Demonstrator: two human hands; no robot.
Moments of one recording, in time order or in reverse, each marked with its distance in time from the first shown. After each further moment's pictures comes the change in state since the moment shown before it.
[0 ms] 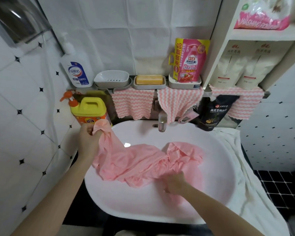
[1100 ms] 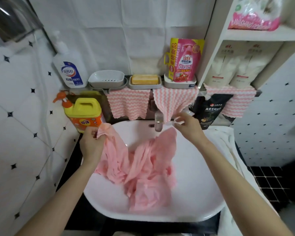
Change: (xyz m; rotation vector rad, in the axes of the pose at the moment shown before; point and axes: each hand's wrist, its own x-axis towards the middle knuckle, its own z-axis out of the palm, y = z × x) left_hand -0.004 -0.016 0.016 0.115 -0.035 0.037; right_hand -0.051 0.073 -0.178 0.944 0.790 0.115
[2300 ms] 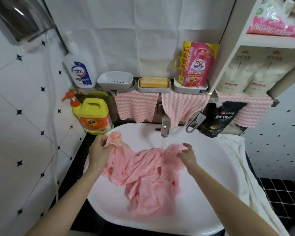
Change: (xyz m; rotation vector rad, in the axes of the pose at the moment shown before) left_hand -0.011 -0.010 0.003 -0.014 -0.134 -0.142; right_hand -0.004 0.097 0.097 0.335 -0.064 0.540
